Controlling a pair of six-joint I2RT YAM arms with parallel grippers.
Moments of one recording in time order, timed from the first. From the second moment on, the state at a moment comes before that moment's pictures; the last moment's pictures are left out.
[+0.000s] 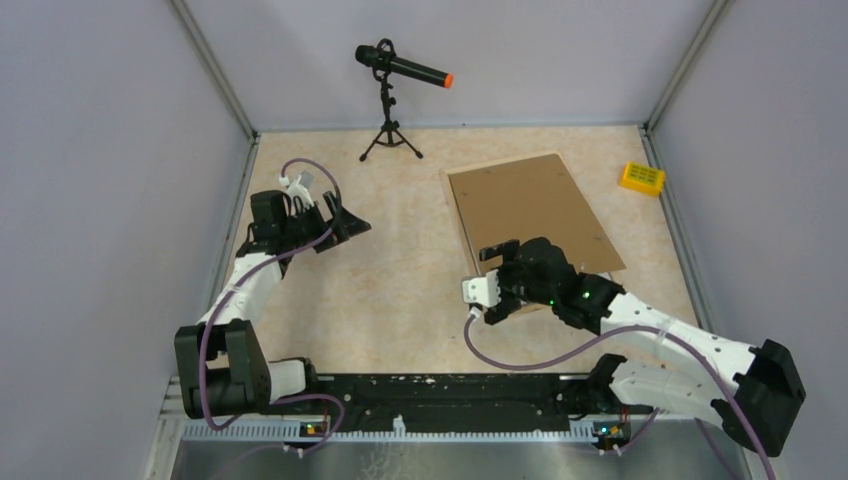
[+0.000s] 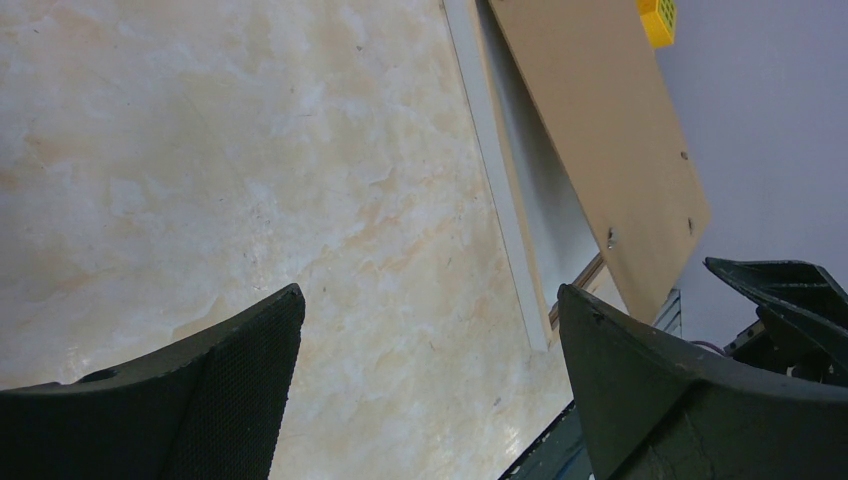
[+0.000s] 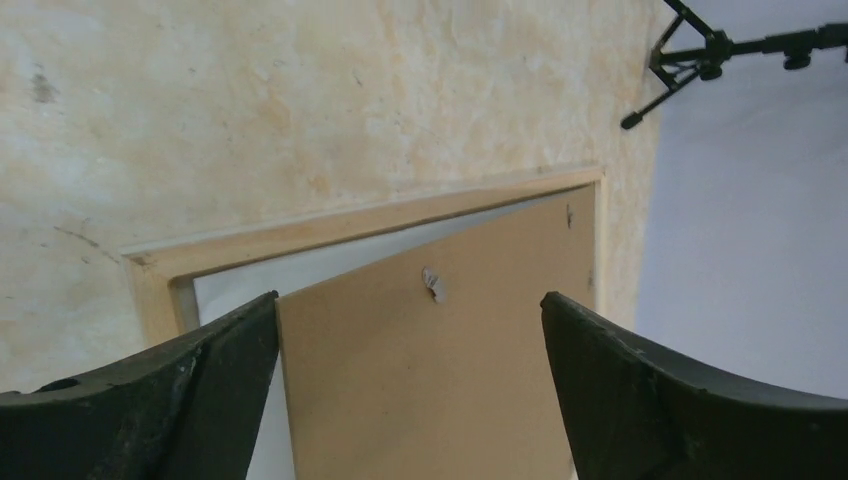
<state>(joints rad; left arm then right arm) 0.10 1.26 0.76 -0.12 0.77 -0.47 0.83 0.98 0.66 -0.28 -0.14 -1.08</state>
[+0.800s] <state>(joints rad) 0.10 1.31 0.75 -0.11 0.80 -0.47 0.73 1.06 0.64 -0.16 0.19 0.30</state>
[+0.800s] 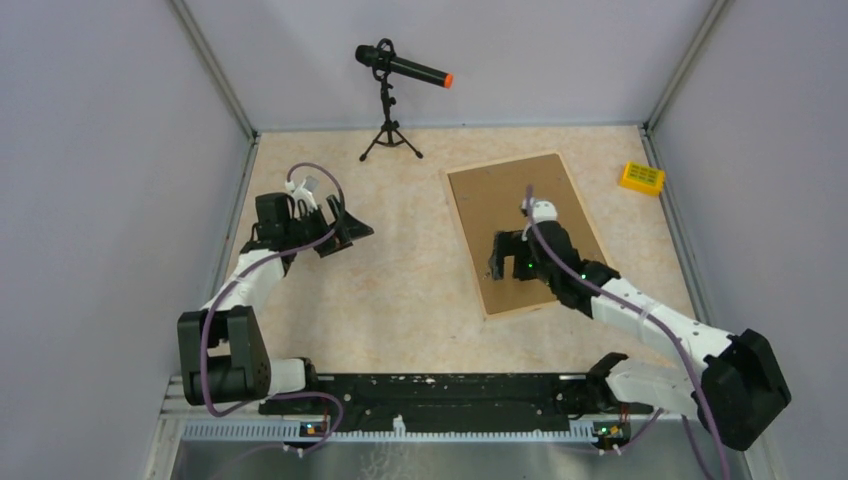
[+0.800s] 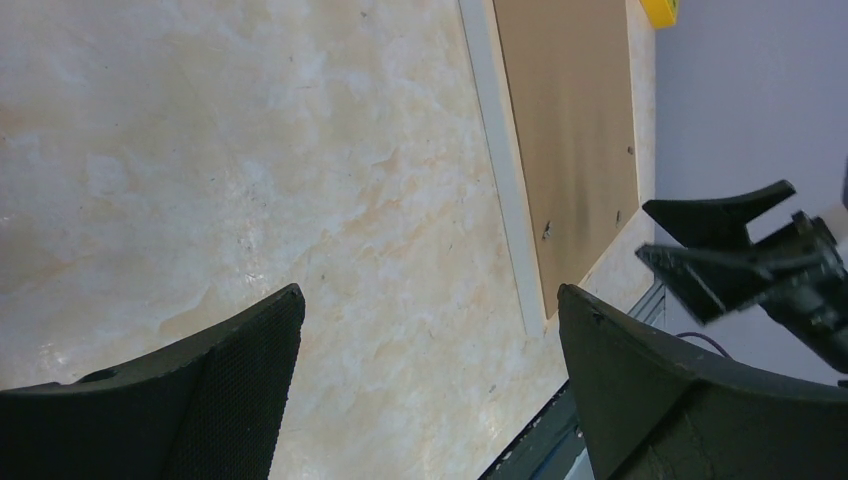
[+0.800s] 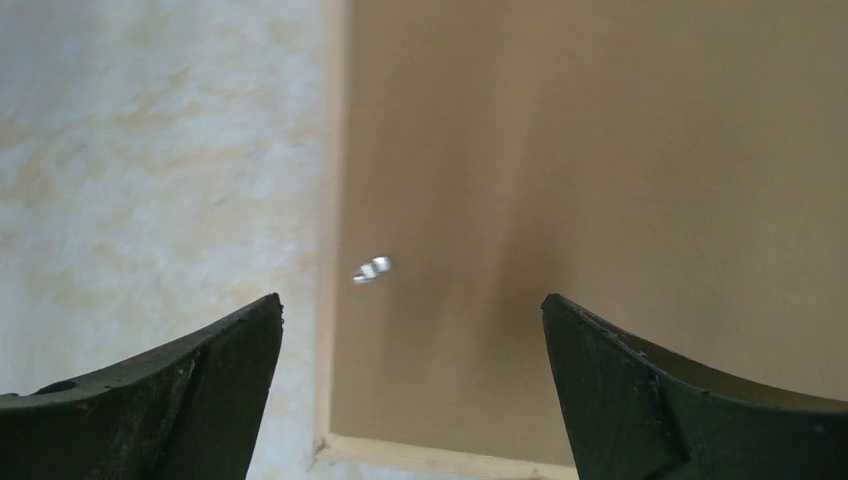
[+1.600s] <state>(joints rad) 0.06 1.34 0.74 -0.10 0.84 -0.48 0.03 0.94 0.55 -0.50 0.27 0.77</state>
